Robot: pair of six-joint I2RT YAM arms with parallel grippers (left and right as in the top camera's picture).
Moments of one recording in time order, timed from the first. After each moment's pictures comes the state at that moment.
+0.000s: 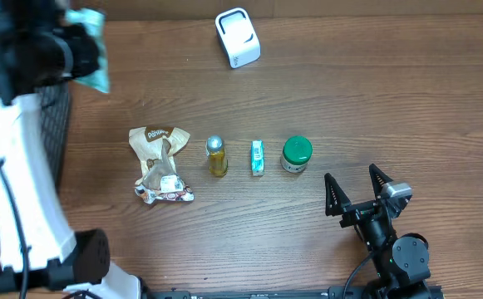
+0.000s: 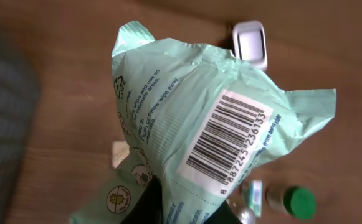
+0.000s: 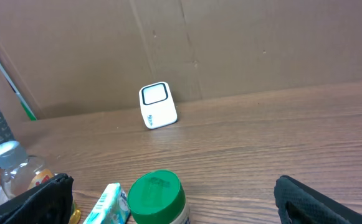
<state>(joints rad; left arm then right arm) 0.11 1.78 2.34 -1.50 0.24 -0.17 0.29 0.01 0.02 -0.03 0.02 0.25</state>
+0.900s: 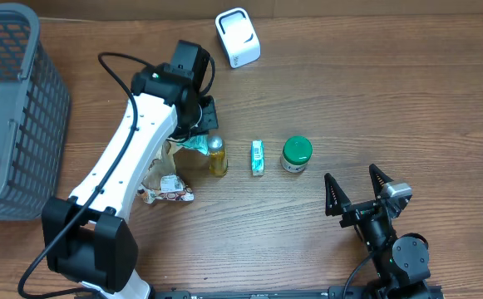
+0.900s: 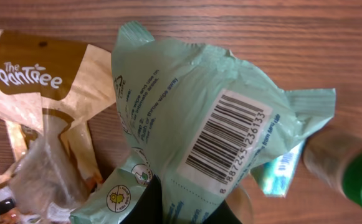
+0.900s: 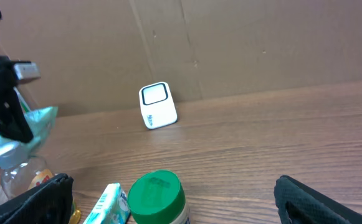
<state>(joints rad) -0.33 1.78 1.56 -1.09 0.02 -0.52 0.29 0.01 0.02 -0.03 0.02 0.25</state>
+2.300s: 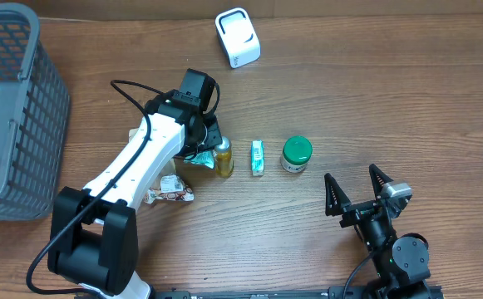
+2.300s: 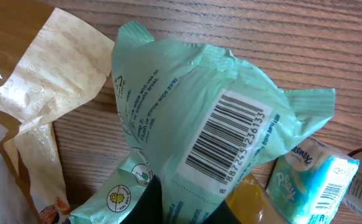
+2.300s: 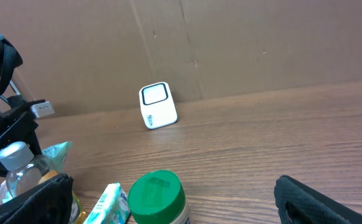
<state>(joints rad) -0.35 1.78 1.31 -0.85 0.03 -0.60 0.29 0.01 0.02 -0.03 0.02 0.25</state>
